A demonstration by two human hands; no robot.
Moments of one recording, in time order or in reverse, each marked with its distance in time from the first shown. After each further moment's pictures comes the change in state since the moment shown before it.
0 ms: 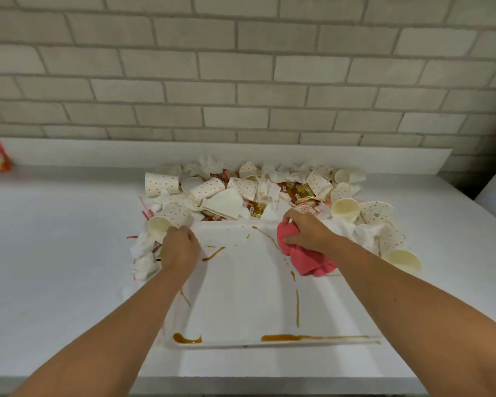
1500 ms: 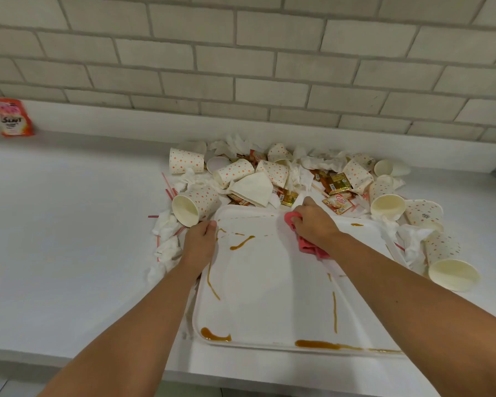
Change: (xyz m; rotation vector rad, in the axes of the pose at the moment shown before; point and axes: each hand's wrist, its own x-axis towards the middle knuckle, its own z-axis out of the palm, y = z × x) left_hand 0.015 -0.041 0.023 -0.516 -0.091 -0.037; right_hand 0.044 -0.038 0.045 -0.196 0.102 -0.023
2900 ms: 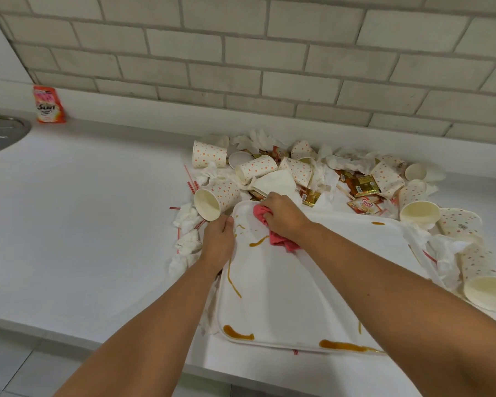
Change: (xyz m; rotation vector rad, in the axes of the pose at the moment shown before) left_hand -0.003 -0.001 0.000 -0.041 0.042 0.019; right_hand 0.024 -0.085 0.023 0.139 -0.065 -0.261
